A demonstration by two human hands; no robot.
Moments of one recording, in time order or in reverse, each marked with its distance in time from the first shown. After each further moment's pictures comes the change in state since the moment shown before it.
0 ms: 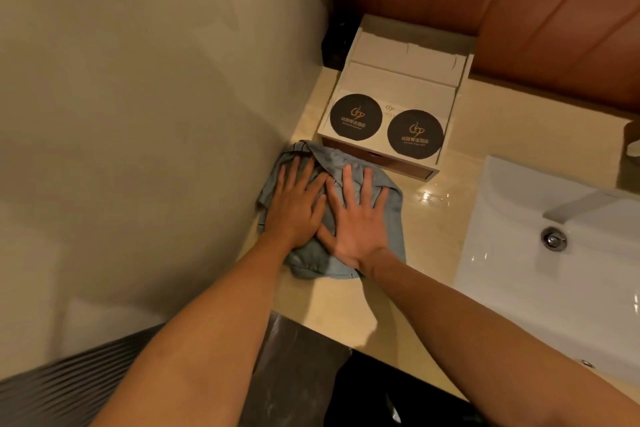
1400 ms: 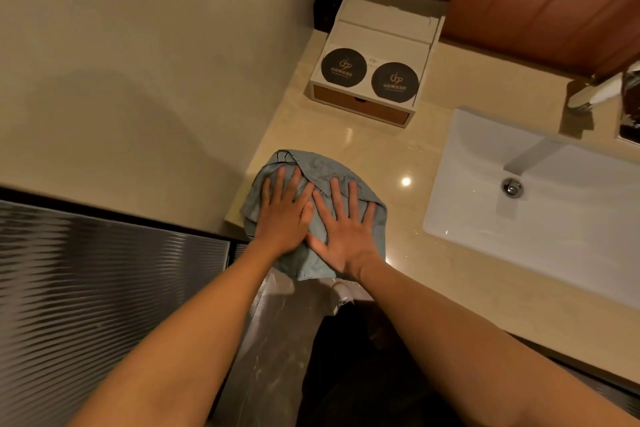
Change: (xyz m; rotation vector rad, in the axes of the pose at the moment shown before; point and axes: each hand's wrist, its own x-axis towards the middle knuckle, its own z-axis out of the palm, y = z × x) left_hand -0.136 0.030 0.029 0.034 -0.133 -0.085; right_hand -0.140 -0.036 0.018 0.070 -0.180 0.011
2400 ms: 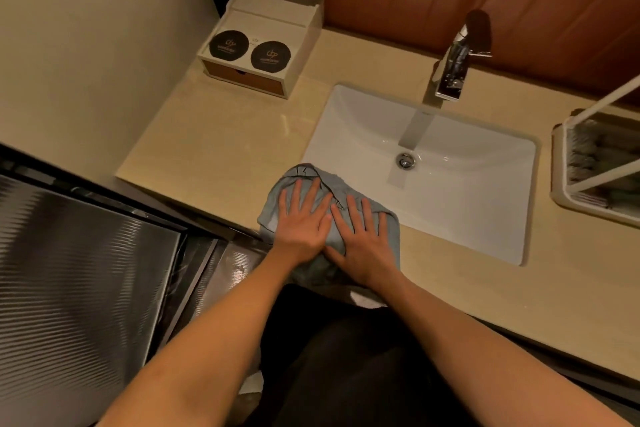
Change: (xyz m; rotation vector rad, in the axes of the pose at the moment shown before) left_hand -0.049 0.307 0.069 -0.033 0.015 0.031; right_hand -0.190 0.260 0.019 0.005 0.089 0.011
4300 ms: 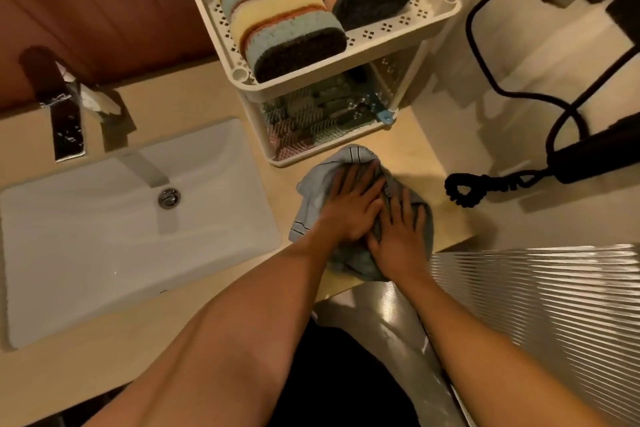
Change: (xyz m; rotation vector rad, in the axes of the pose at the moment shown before) left_hand 0.066 0.541 0.080 0.020 -0.280 0.933; right_hand -0.269 0.386 -0.025 0.081 0.184 0.896
